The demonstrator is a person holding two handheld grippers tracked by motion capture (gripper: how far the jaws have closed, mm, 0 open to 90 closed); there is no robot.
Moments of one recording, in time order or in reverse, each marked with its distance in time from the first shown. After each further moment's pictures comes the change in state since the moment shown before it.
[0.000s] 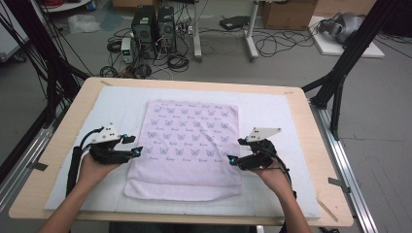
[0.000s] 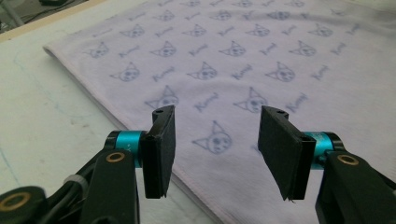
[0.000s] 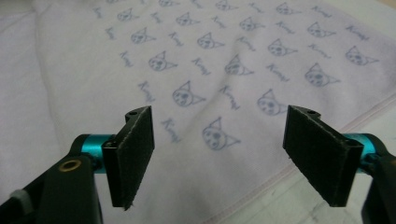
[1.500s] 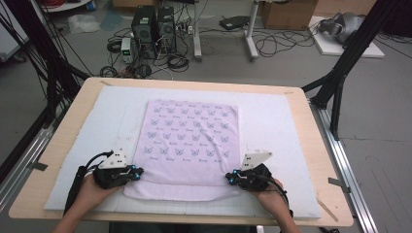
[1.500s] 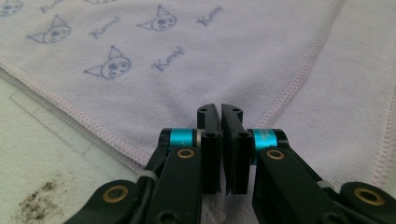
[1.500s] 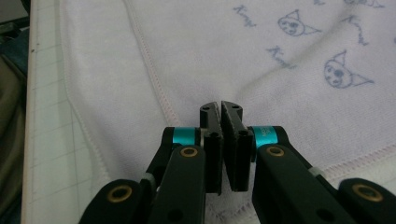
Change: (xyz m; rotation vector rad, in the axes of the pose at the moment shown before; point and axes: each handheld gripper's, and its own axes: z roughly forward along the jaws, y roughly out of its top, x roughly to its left) left arm -0.039 -0.032 -0.002 0.149 -0.135 0.093; right arm 0.041 -0.043 0.010 0.084 0.158 -0.089
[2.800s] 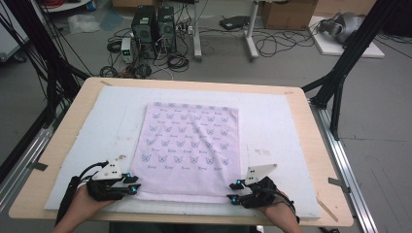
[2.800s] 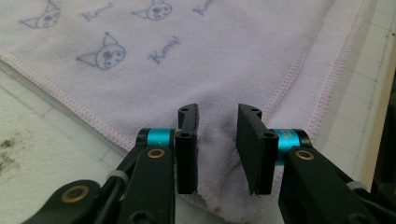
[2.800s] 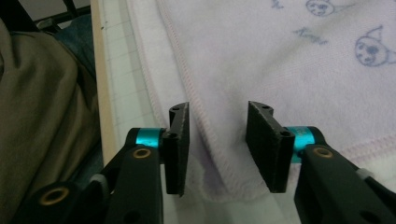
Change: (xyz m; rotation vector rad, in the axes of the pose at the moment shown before) left arm -0.024 -0.014 -0.016 0.030 -0.031 -0.021; right arm 0.030 -0.017 -0.016 0.021 0.079 0.000
